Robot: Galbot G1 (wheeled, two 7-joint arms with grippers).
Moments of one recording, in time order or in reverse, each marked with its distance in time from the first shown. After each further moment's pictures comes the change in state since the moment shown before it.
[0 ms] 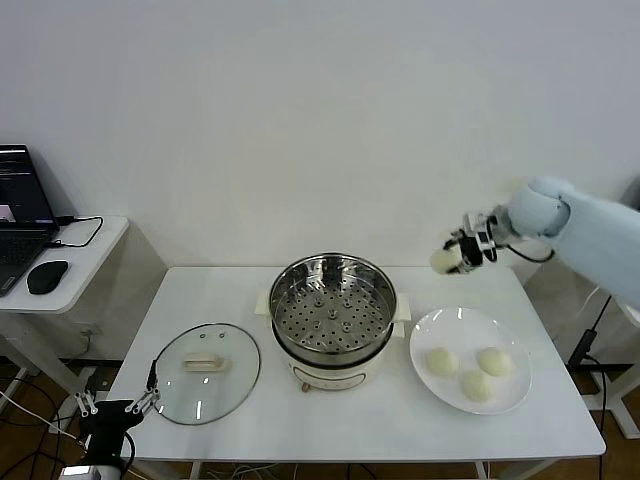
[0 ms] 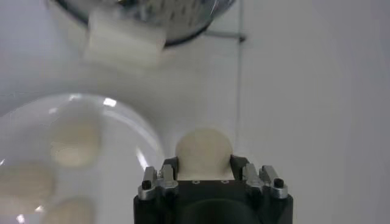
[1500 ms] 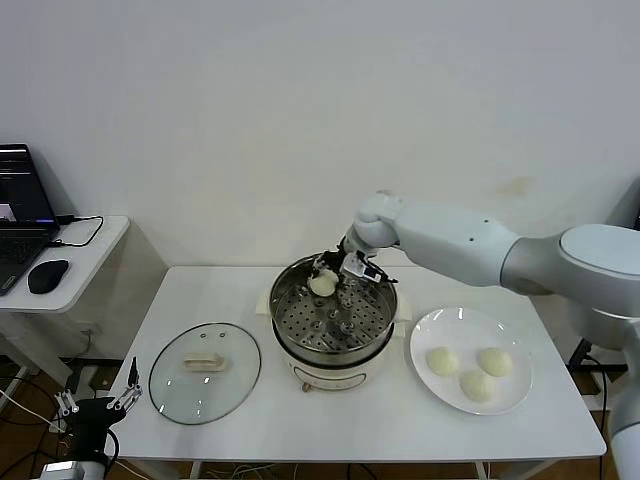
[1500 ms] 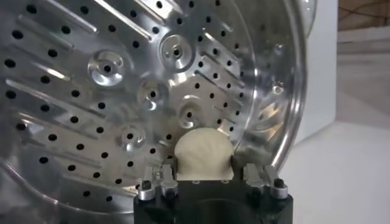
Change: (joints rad) left arm -0.016 -0.011 -0.055 0.022 -0.023 0.003 0.006; right arm -0.120 0.492 -0.136 -0.297 -0.492 0.661 0.211
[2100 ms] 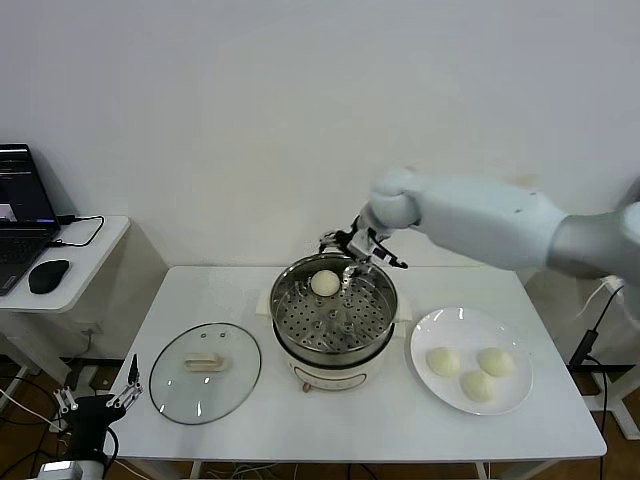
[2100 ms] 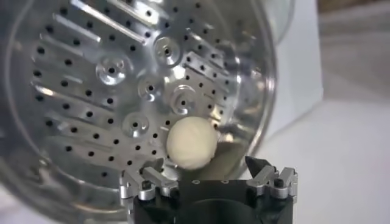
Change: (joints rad) left arm 0.015 0.004 0.000 -0.038 0.001 0.009 0.004; right arm 0.214 -0.252 -0.042 0.338 0.357 -0.435 -0.160
